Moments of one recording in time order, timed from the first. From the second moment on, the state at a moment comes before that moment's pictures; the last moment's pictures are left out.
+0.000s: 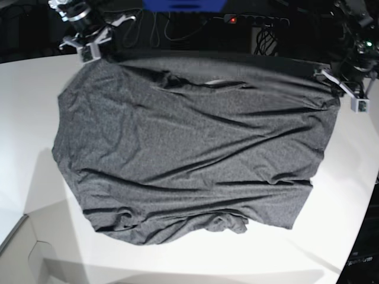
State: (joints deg) left arm 19.9 -8.3 -40.5 106.6 -16.6 -32.2 52.2; right arm -42.0 -6.7 23.3 109.4 -3.4 39.6 -14.5
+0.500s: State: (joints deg) left arm 19.7 -10.4 -43.4 111.8 -16.7 -32.5 52.5; right arm -42.8 -5.9 22.0 114.3 -3.3 39.6 -14.6
